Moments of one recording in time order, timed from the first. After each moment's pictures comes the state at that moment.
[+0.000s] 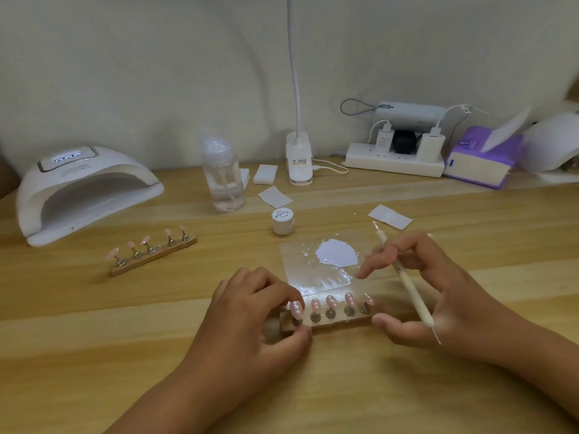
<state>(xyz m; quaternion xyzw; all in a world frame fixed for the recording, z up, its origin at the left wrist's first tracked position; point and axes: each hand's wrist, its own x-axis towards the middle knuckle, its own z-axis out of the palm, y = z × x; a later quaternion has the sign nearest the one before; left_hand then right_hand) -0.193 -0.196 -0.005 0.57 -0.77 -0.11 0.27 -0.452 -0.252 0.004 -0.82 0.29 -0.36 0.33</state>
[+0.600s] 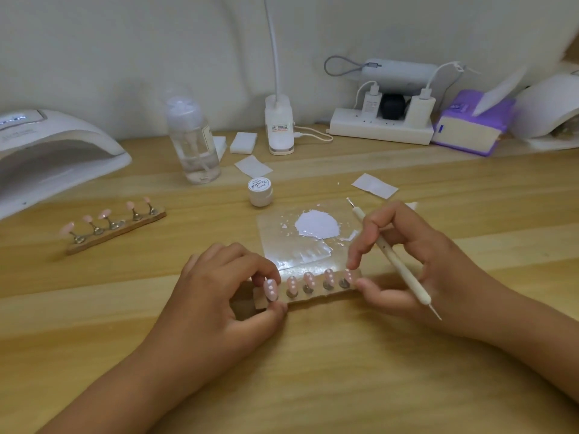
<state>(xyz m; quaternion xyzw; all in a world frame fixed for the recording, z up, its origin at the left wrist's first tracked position) -0.198 -0.196 -0.001 0.57 -0.76 -0.13 0.28 -0.452 -0.250 0.004 -0.82 0.30 -0.35 0.35</state>
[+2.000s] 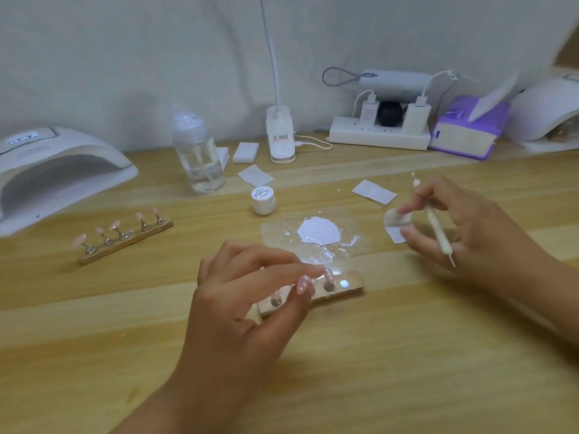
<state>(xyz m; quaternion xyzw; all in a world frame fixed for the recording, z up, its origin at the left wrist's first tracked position) -0.231 -0.181 0.011 0.50 -0.72 -0.09 0.48 -0.489 -0.276 0.018 -0.80 0.50 -0.31 0.11</state>
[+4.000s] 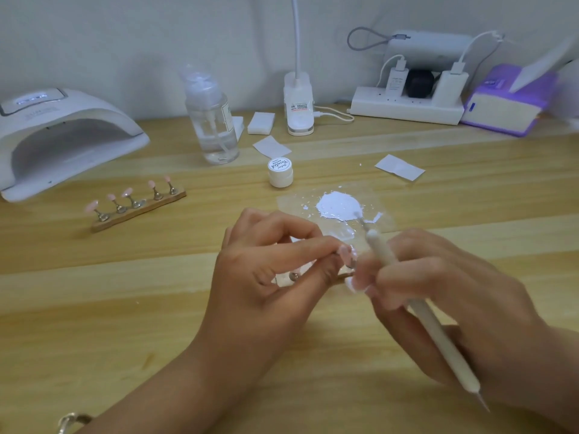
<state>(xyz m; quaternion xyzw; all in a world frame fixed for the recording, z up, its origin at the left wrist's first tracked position) -0.232 -0.186 0.006 0.49 -0.70 -0.13 0.50 -0.417 -0.216 0.005 -0.87 0.27 -0.39 0.13</state>
